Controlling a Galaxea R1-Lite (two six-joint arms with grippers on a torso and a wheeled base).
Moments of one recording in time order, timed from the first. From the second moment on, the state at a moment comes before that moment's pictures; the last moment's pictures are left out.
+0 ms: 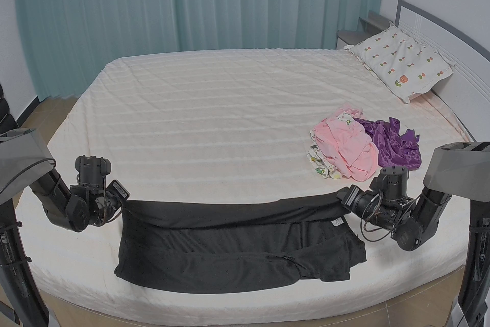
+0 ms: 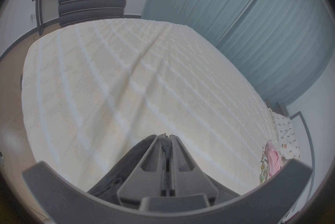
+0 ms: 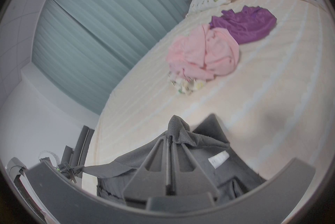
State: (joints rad) left arm -0.02 2.13 -0.71 -0.72 0.19 -0.84; right arm 0.27 2.29 -0.64 -1.22 0.05 0.75
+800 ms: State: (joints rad) left arm 0.04 2.16 -0.75 -0.75 0.19 -0.87; right arm 0.25 2.35 -0.67 -1.34 0.05 0.65
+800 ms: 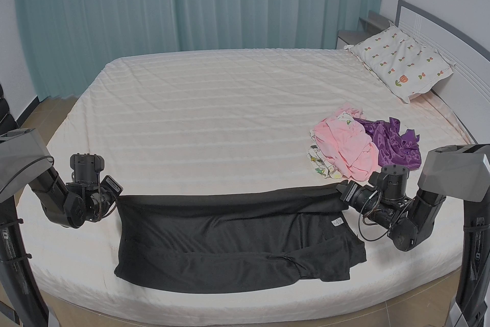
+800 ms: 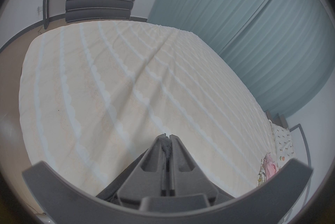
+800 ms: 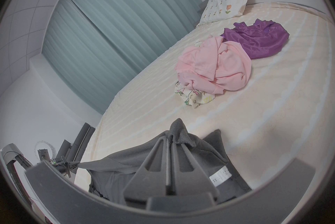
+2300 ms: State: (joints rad) left arm 0.03 2.21 -0.64 -0.78 0.18 -0.77; right arm 0.25 2.42 -0.57 -1.42 0.12 0.44
